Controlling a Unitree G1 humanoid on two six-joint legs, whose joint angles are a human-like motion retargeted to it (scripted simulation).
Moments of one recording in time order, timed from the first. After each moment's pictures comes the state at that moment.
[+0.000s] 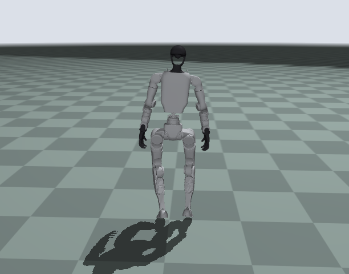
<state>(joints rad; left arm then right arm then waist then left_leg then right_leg) -0.06 0.21 -0.26 1.41 -0.13 0.03 -0.03 -0.06 -0.34 0.38 1.27 0.15 0.01 0.04 -0.04 0.05 0.02 -0.32 0.05 0.26 0.72 -0.05 0.05 -0.40 -0.11 -0.13 0.86 -0.09 0.06</state>
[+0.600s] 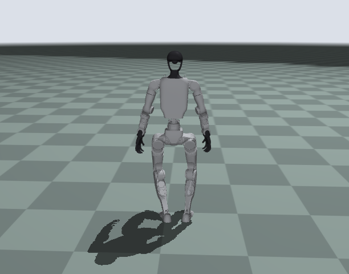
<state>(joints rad) -0.08 0.29 -0.27 1.43 -0.01 0.00 0.00 -0.10 -0.33 0.38 1.27 0.08 -0.02 -0.01 -0.03 0.02 0.10 -0.26 0.09 0.28 0.97 -0.60 0.09 -0.30 -0.12 -0.20 1.00 -0.60 0.01</state>
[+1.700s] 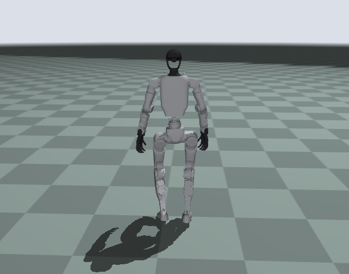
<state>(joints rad) -0.13 0.29 -0.35 1.43 0.09 -0.04 -0.05 -0.10 -0.33 0.48 1.23 0.00 -0.06 0.05 0.01 0.07 0.12 -0.36 0.14 0.12 0.98 -0.45 0.02 -0.25 0.06 -0.15 0.75 -0.42 0.00</state>
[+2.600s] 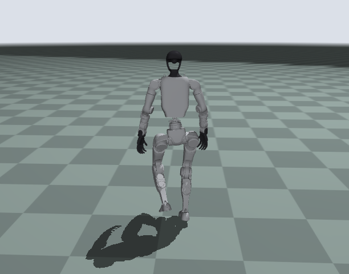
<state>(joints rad) -0.18 0.30 -0.38 1.35 0.15 -0.03 -0.05 -0.14 -0.37 0.49 1.14 -0.06 -0.04 0.03 0.02 0.11 0.08 -0.66 0.19 0.09 1.43 -0.39 -0.03 -0.44 0.17 -0.12 0.92 -0.43 -0.04</state>
